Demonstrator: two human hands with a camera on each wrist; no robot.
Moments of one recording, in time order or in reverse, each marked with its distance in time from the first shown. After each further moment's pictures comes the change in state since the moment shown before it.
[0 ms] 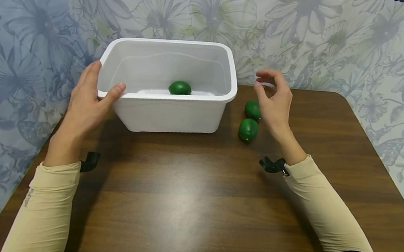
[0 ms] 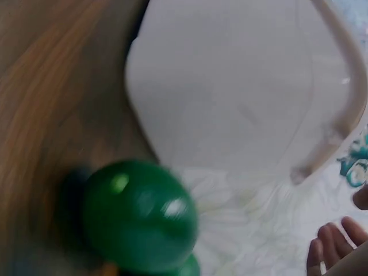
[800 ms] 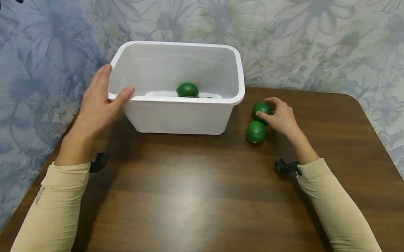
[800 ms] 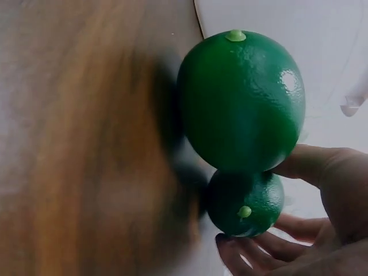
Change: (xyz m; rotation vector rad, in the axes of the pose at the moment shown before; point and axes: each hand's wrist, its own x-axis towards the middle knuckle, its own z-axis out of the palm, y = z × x) left_hand -0.001 0.004 0.000 0.010 -0.003 0.004; right_hand -0.003 0.073 -0.030 -0.454 -0.519 0.316
